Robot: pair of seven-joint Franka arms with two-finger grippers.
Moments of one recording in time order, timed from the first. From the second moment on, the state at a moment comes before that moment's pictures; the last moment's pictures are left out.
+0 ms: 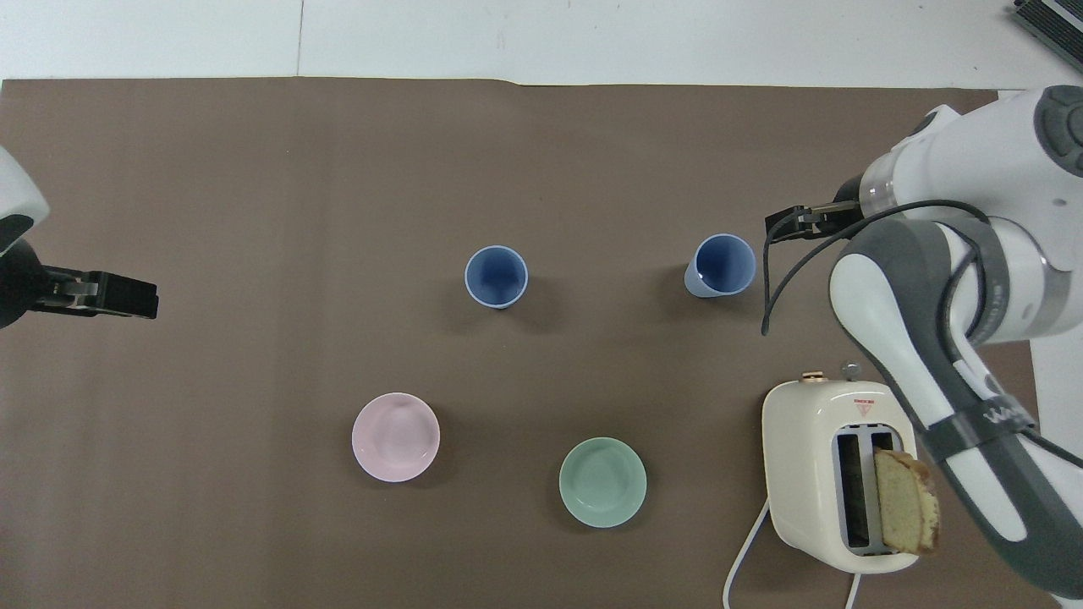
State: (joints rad) left arm 0.00 -0.10 -0.11 -1.67 0.02 1.59 0.00; right arm -0.01 0.25 0.11 -1.72 0.03 2.05 0.02
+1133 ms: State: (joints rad) left arm 0.00 -0.17 -0.11 -1.67 0.01 1.52 0.00; right arm 0.05 0.31 0.11 -1.83 0.03 2.17 0.07
